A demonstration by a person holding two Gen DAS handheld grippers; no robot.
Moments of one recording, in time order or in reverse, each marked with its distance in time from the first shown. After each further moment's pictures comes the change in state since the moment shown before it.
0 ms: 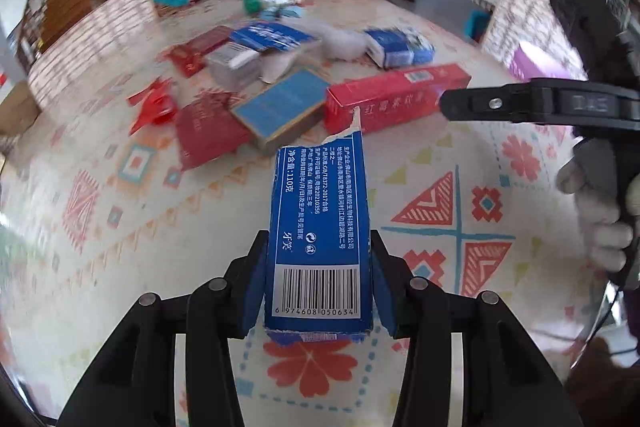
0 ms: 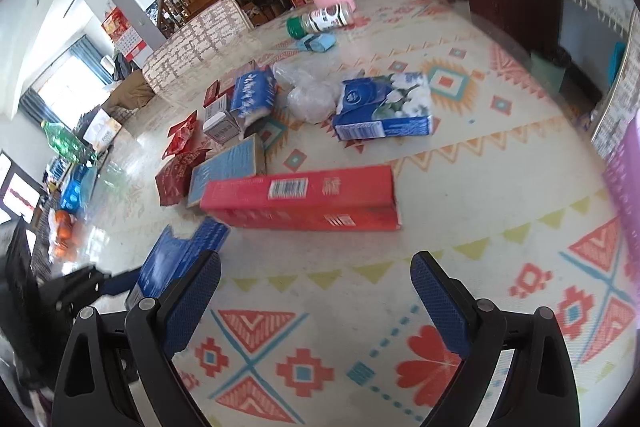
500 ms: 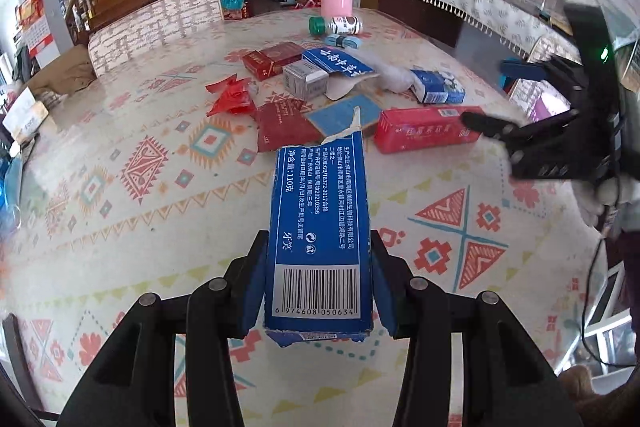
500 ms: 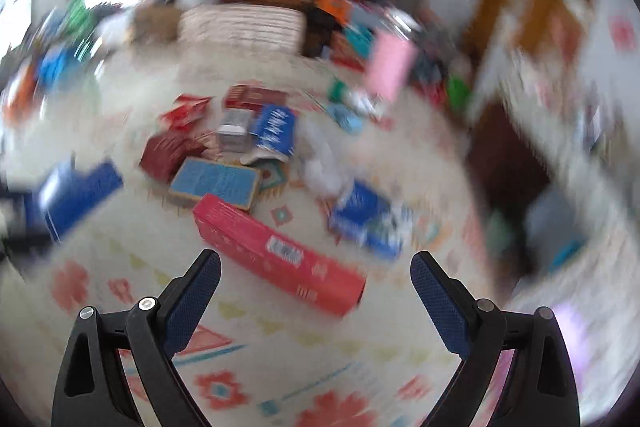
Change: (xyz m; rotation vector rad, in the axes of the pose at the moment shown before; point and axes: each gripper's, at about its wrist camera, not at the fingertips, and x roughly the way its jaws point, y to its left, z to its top) left arm -0.055 0.022 -0.025 -0.157 -0.082 0.087; right arm -0.019 0.073 0.006 -0.684 -0.174 -0.297
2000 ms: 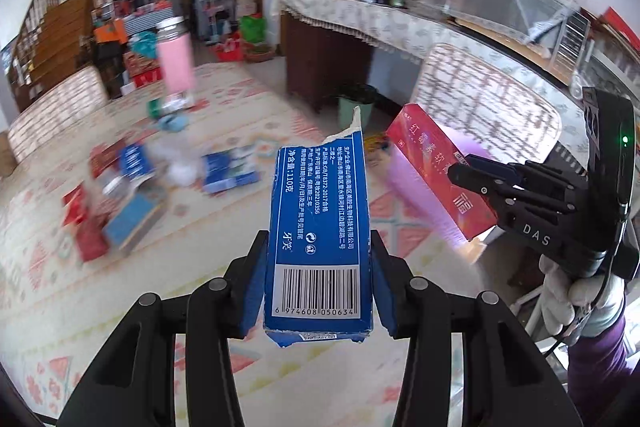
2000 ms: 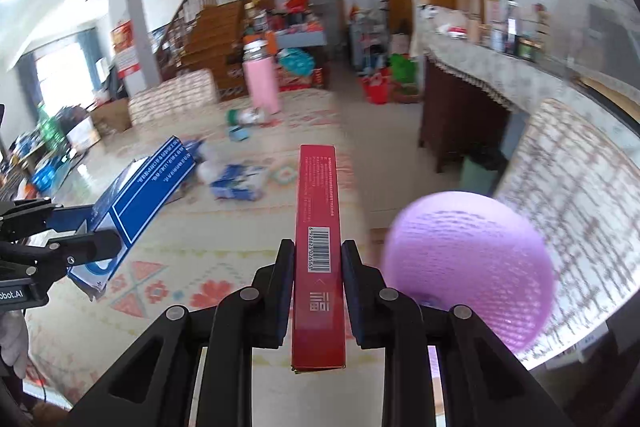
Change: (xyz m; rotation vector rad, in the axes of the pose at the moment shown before) left arm -0.013 -0.241 0.072 0.168 -0.104 -0.197; right arm -0.133 -0.164 -0.147 0.490 -0.093 -0.003
